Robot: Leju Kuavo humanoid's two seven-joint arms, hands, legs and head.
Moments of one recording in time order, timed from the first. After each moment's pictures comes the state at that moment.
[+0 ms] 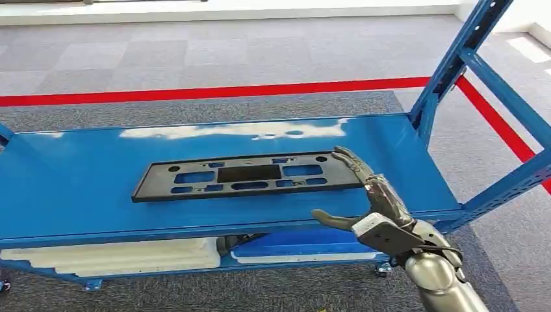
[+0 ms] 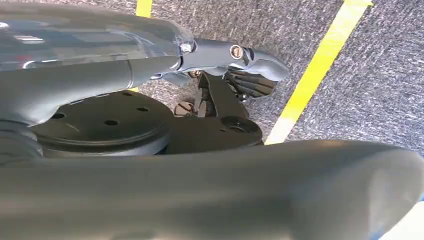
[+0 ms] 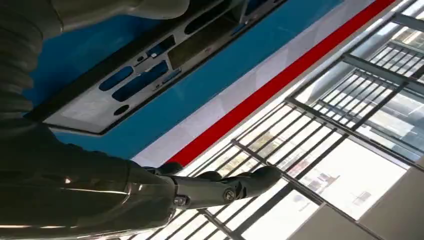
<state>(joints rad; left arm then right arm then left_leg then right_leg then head) -0.10 -0.22 1.29 -0.24 -0.88 -0.16 -0.22 -0.04 -0.15 0.19 -1.84 0.50 0.12 -0.25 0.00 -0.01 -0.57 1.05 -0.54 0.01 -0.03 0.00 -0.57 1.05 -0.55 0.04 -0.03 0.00</state>
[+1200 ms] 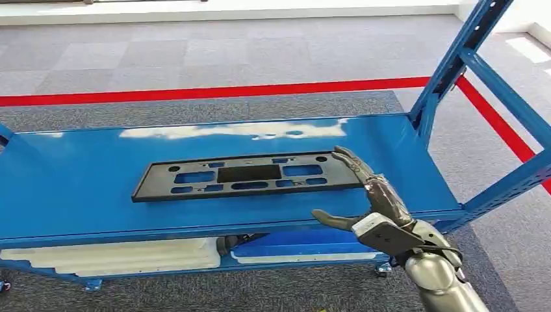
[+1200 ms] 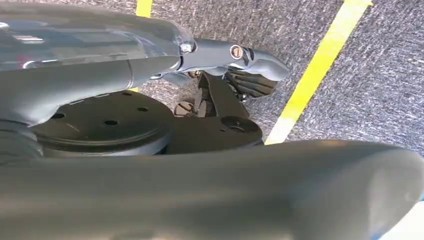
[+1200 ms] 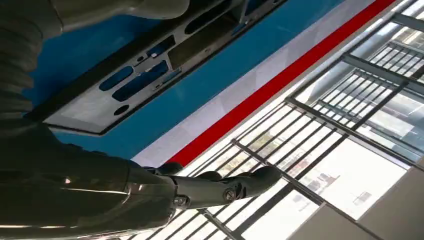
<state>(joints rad) -0.10 -0.22 1.29 -0.24 -0.88 -0.16 -0.22 -0.04 -0.15 0.19 -1.84 0.50 0.12 -0.25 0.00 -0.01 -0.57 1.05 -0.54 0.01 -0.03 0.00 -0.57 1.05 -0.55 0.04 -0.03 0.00</state>
